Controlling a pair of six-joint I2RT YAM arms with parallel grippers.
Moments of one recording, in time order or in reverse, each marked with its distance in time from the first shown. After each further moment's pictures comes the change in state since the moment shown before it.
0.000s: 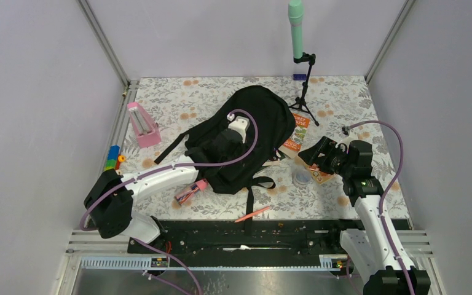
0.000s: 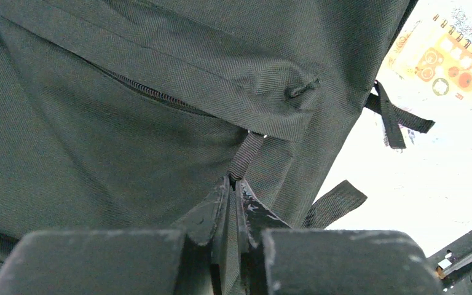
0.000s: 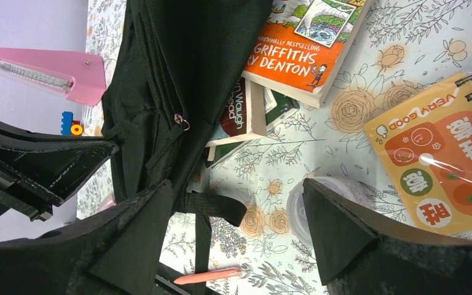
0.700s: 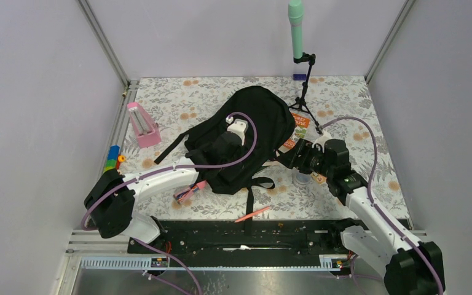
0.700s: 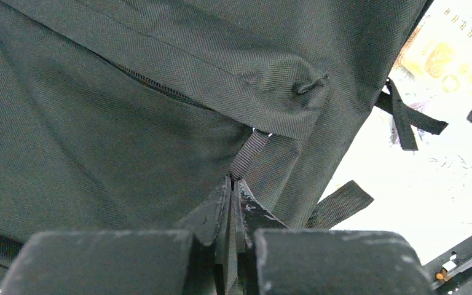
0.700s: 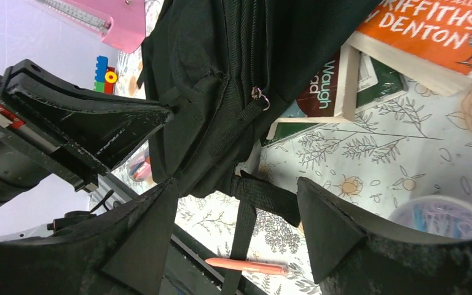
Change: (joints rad) left arm 0.000 0.002 -0.042 0.033 -0.004 -0.025; right arm 0.288 0.098 -0.024 0.179 0.063 0.117
